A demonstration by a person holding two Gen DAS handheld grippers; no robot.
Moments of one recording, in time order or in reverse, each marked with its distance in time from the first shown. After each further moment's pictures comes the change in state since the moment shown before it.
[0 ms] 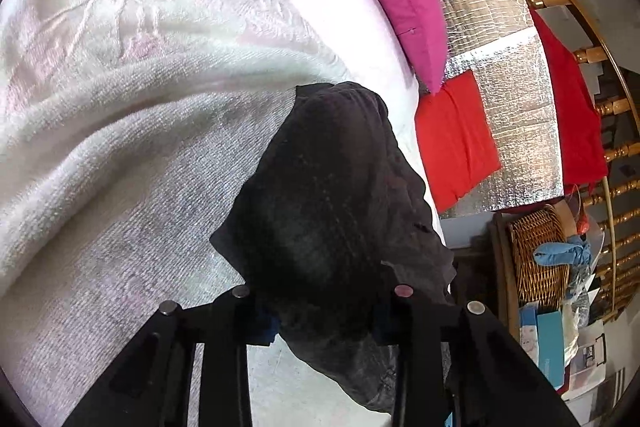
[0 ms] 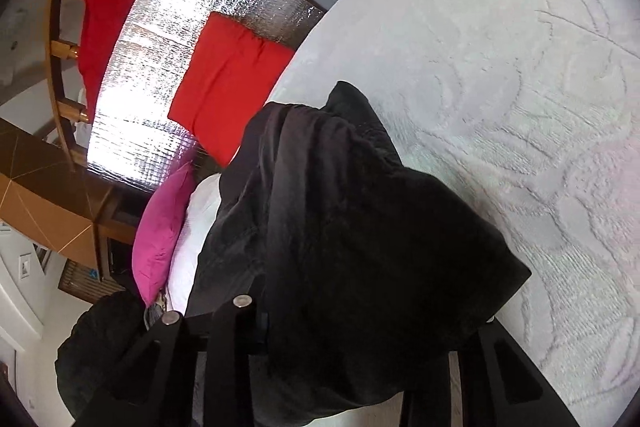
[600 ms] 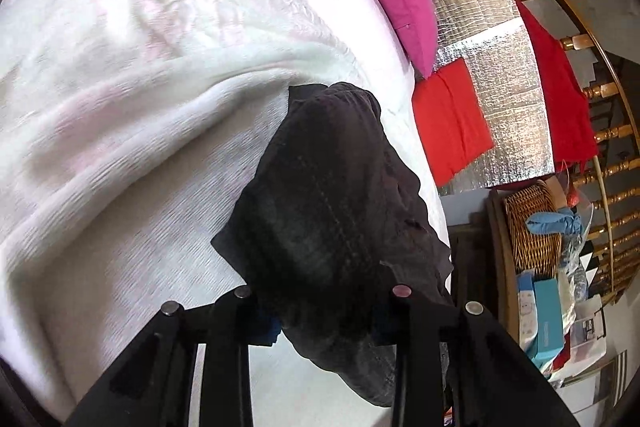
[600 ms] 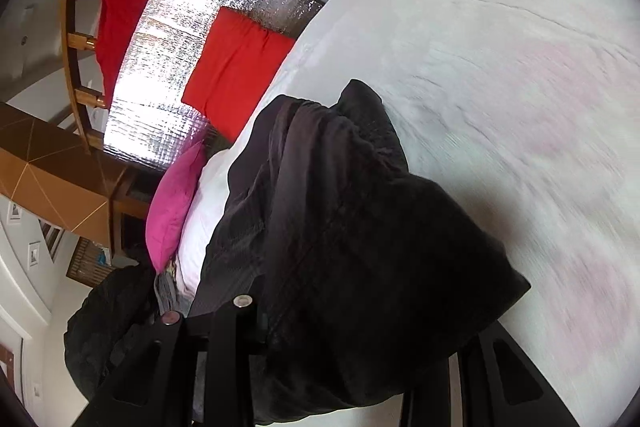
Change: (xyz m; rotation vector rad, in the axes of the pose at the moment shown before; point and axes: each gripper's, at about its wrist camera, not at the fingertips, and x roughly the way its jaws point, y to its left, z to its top) left arm -0.078 0.044 -0.060 0.025 0.029 0.006; right arm -0.083 -0.033 -0.048 -0.004 0.045 0.034
